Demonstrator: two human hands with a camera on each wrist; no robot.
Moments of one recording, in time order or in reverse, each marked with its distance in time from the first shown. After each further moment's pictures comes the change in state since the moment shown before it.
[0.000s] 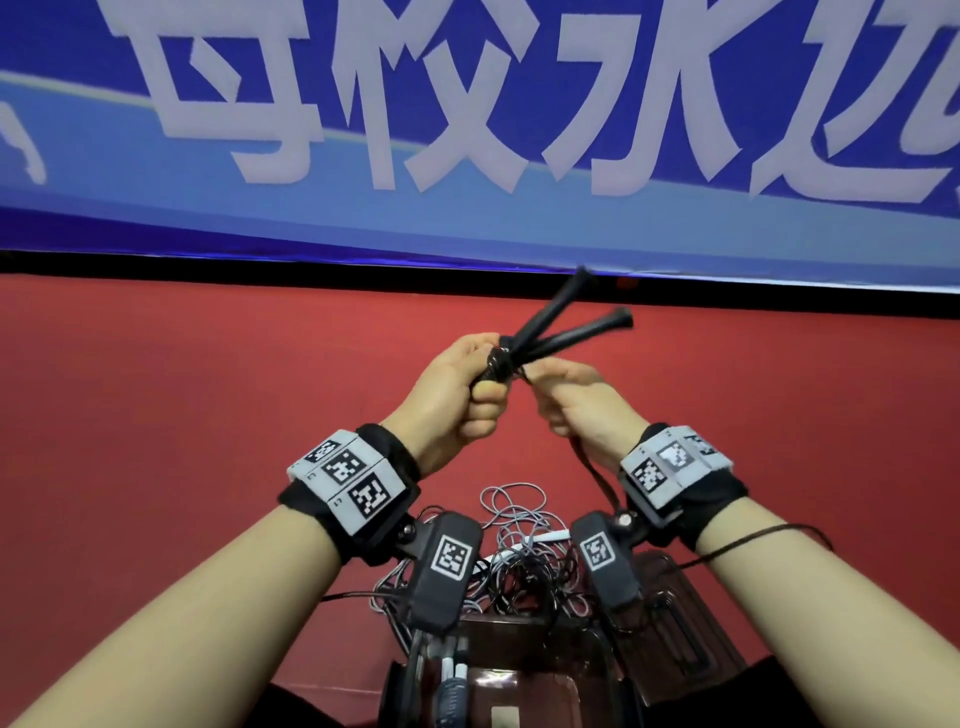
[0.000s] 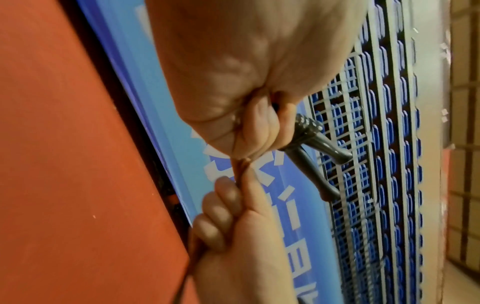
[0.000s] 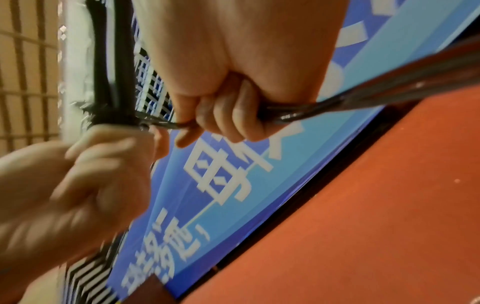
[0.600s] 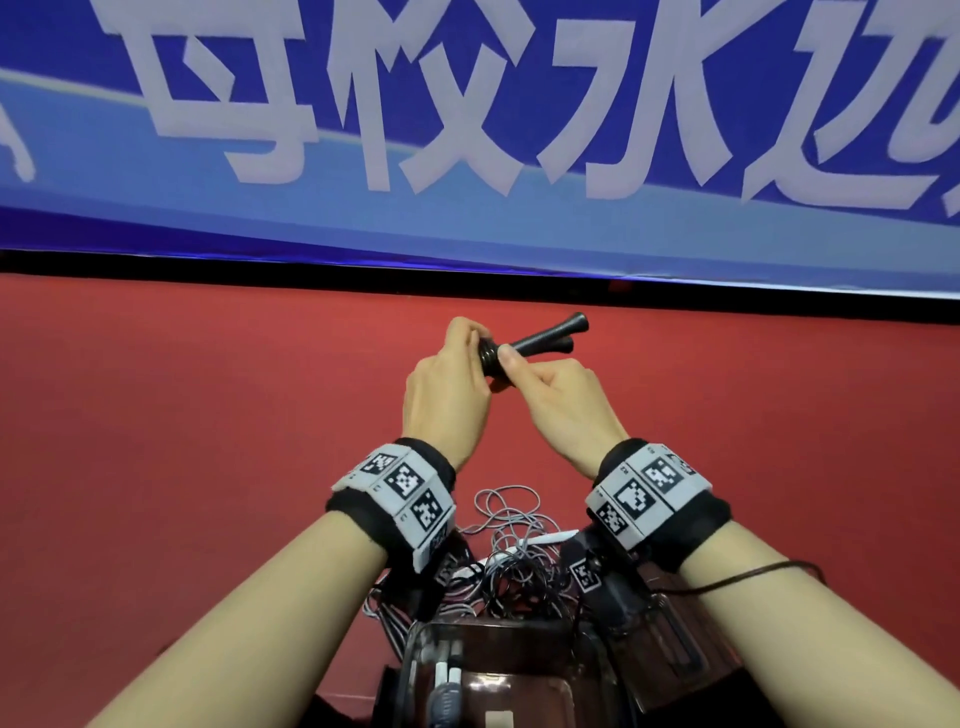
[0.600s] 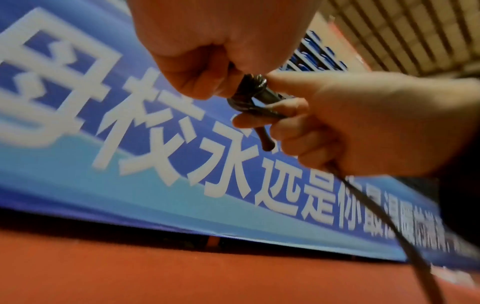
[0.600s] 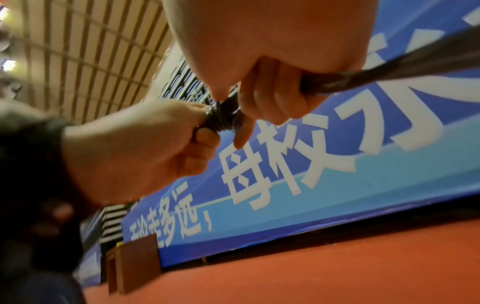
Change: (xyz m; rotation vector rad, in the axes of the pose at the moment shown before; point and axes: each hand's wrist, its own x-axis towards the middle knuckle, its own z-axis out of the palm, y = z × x) left_hand 0.013 -0.020 -0.003 1.036 0.564 0.503; right_hand -0.022 -0.030 0.014 -0.468 0.134 -0.176
